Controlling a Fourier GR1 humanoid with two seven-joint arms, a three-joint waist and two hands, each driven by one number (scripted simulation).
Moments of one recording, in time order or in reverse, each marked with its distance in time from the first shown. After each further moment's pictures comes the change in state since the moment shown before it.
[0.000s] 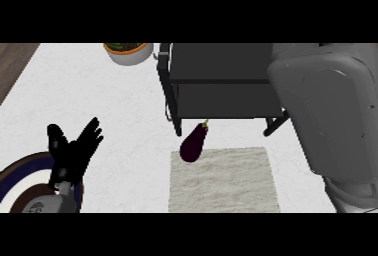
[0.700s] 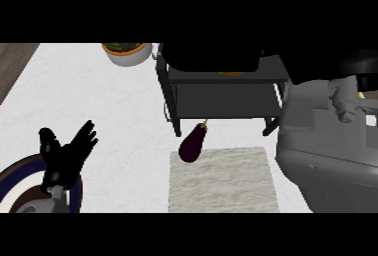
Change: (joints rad) left arm 0.026 0.033 0.006 -0.004 0.024 -0.017 -0.012; right arm 0.043 0.064 0.071 -0.332 0.009 -0.033 0.185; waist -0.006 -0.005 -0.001
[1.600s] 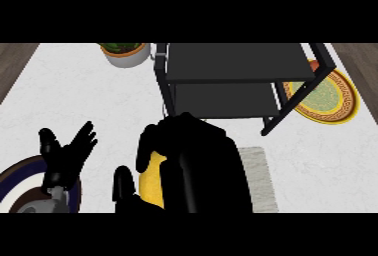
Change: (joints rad) left arm 0.004 0.000 -0.004 0.000 0.004 0.019 0.004; right arm 0.371 0.073 0.603 -0.232 0.191 -0.228 0.121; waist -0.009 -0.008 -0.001
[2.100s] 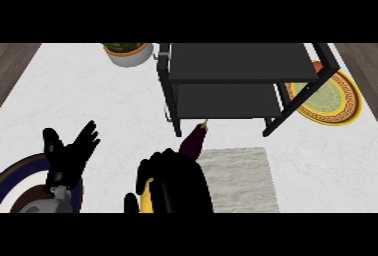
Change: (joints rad) left arm -0.003 -0.007 -0.013 -0.001 -0.004 0.008 -0.003; right arm 0.217 0.008 0.220 0.201 -0.052 -0.168 -0.109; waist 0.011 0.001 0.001
